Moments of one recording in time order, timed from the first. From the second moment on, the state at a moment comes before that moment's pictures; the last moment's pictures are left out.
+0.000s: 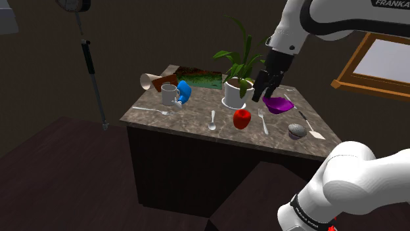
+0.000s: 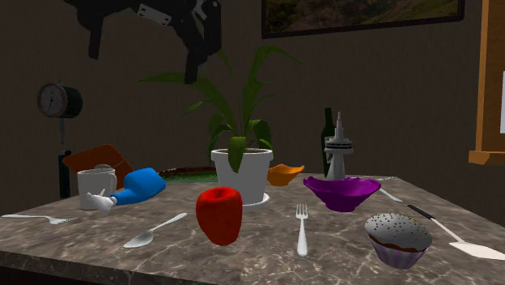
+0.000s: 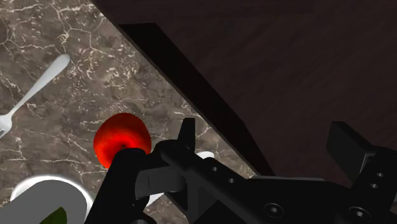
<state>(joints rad) 0.01 -0.76 -0.07 -2.39 0.08 1.62 0.00</state>
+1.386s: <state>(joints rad) -0.03 -0.34 -0.24 -2.50 -0.29 2.12 -0.47</state>
